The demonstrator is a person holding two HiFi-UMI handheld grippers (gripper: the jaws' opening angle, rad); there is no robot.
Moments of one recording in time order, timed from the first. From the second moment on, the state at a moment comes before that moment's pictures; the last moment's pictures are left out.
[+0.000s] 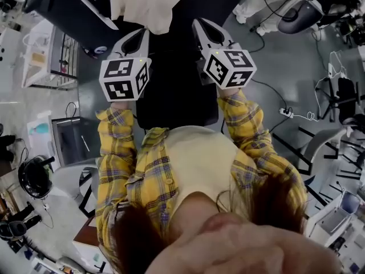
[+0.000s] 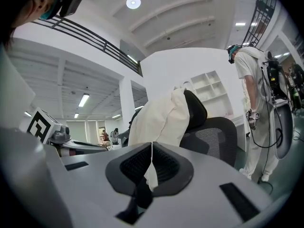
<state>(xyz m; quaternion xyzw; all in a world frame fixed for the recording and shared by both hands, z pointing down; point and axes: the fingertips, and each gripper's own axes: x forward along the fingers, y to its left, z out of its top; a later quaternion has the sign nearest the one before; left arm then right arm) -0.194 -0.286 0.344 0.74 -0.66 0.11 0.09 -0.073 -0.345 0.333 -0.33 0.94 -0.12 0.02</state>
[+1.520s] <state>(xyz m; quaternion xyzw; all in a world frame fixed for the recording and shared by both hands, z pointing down) -0.278 -0.457 0.229 0.72 -0.67 0.14 -0.05 -0.123 -0.495 0.266 -0.42 0.90 -0.09 0.07</state>
